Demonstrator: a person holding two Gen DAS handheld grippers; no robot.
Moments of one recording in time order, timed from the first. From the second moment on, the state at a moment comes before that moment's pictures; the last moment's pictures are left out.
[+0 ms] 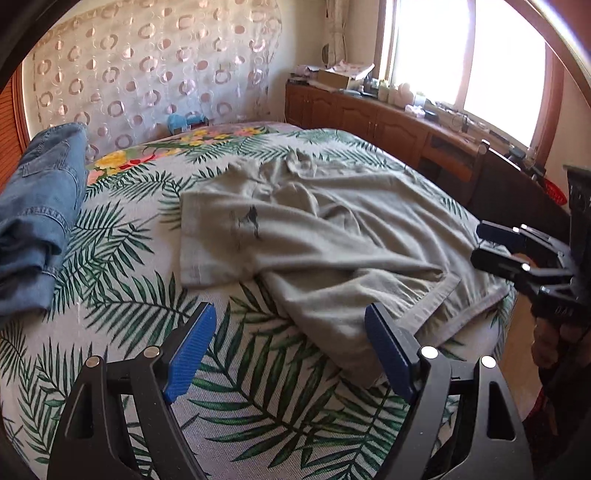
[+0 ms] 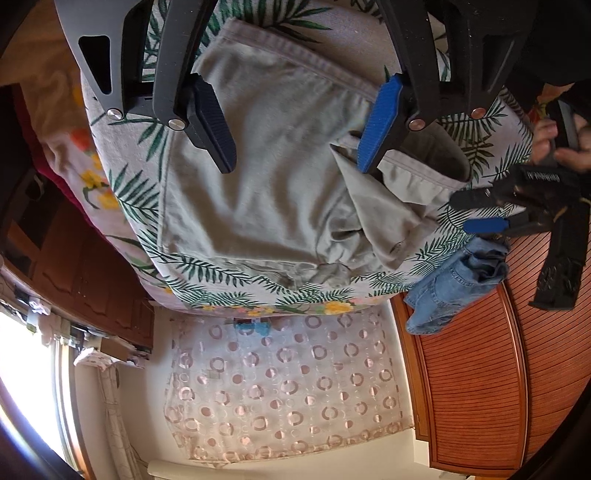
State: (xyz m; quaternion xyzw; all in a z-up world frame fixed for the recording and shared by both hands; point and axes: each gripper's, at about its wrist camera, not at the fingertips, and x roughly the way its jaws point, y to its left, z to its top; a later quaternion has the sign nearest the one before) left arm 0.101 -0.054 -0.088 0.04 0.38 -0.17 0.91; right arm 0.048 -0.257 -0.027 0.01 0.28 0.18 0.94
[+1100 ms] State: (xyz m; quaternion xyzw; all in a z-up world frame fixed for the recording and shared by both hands) left arm 0.096 -0.041 -0.101 0.03 0.37 -0.15 0.92; right arm 0.062 -0.223 -0.028 -0.03 0.29 0.23 0.93
